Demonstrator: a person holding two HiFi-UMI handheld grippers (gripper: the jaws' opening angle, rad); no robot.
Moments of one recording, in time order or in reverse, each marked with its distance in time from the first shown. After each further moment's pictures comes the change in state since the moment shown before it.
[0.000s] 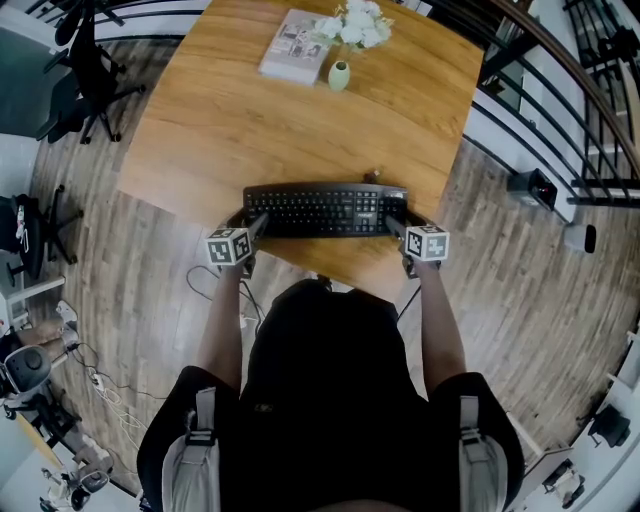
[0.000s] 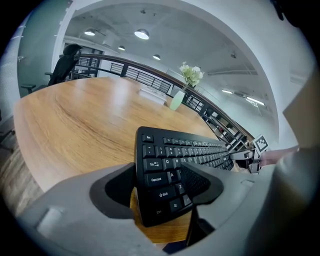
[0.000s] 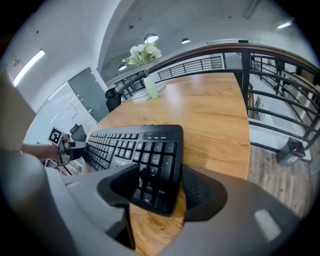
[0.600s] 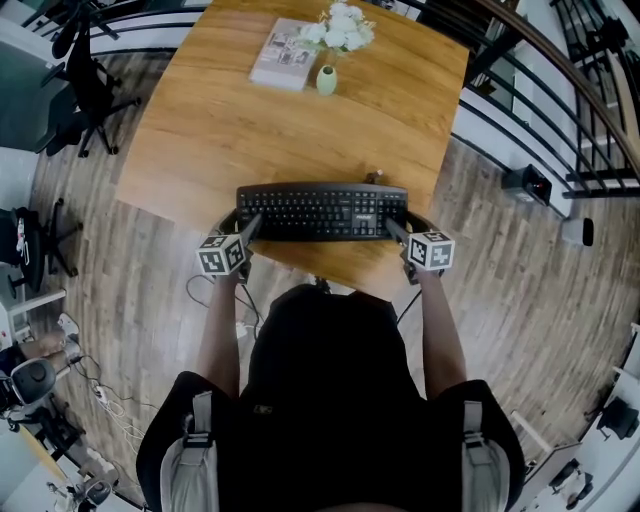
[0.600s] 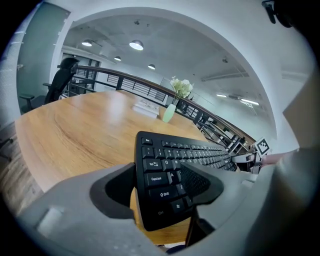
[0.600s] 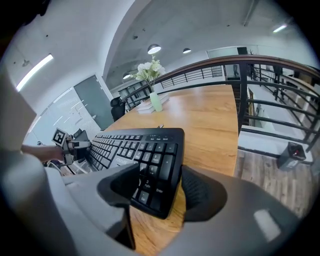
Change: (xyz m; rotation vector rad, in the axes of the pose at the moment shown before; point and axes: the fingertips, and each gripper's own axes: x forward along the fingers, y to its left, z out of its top) left arm -0.032 -0.030 0.036 0.048 -0.103 -0.012; right arm -0.050 0.011 0.014 -0.007 -0.102 0.020
